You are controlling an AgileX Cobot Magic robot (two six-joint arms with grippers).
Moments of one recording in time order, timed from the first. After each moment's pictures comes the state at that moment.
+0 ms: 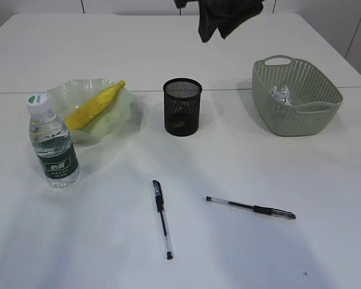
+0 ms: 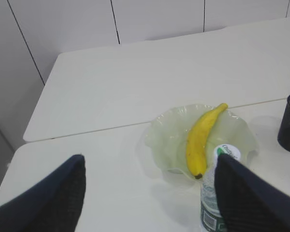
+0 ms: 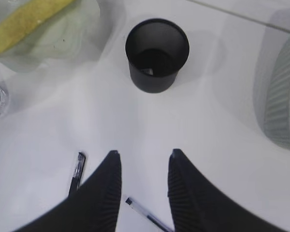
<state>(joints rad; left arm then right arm) -0.03 0.71 -0.57 0.06 0.18 0.01 0.49 1.94 -2.09 -0.10 1.26 0.15</state>
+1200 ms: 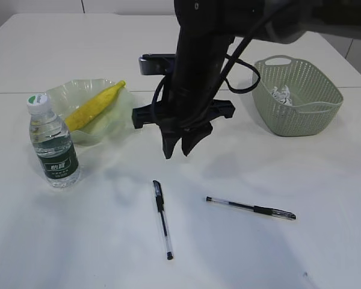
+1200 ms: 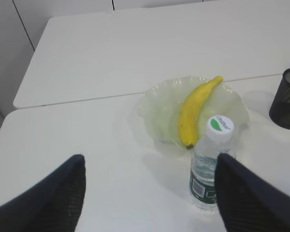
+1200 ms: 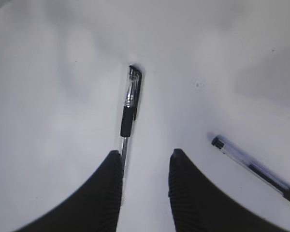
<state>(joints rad) -0.03 0.71 -0.60 0.01 0.33 0.01 0.57 2.12 -1.86 0.11 1.23 0.25</state>
